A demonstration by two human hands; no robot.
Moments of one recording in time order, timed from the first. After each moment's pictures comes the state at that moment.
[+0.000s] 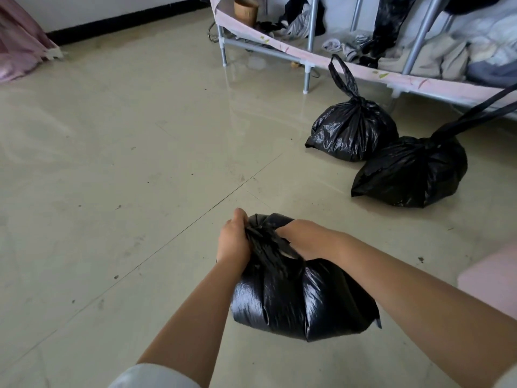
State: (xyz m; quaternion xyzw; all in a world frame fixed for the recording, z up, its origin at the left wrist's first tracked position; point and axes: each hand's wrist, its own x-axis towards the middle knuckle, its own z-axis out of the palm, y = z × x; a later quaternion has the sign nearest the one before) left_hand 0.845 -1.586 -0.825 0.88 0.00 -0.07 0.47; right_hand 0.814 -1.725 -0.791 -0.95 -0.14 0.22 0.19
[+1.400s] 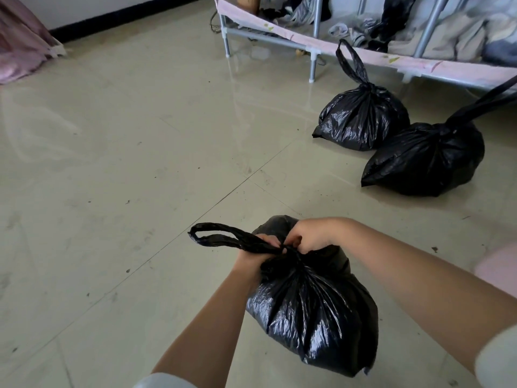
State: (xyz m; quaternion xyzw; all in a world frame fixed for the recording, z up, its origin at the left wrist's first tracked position) left_hand 0.814 -1.579 -0.860 0.57 0.00 -0.26 0.78; right_hand 0.831 -1.730 -0.815 -0.89 -0.10 0.39 0.22
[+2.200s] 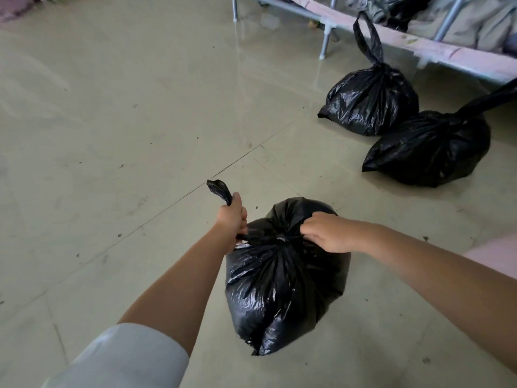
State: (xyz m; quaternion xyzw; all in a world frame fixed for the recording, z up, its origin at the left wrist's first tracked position) left_hand 0.835 -1.562 -0.828 0.66 0.22 -0.28 0.66; right_hand 0.794 -1.752 -0.838 -0.94 -0.22 0.26 0.06
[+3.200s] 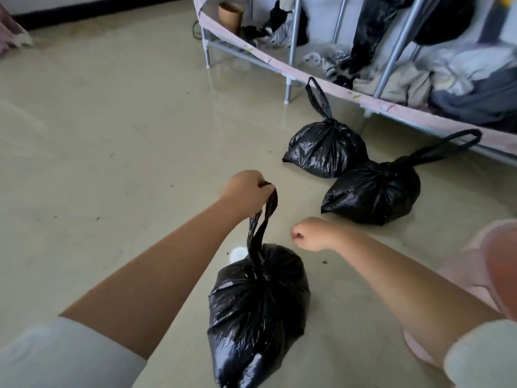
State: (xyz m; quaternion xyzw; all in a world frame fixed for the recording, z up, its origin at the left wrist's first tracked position) left_hand 0.884 -1.661 -0.658 0.92 -0.14 -0.16 0.34; right_hand 0.837 -1.811 -0.736 -0.94 -0.03 0.33 0.09
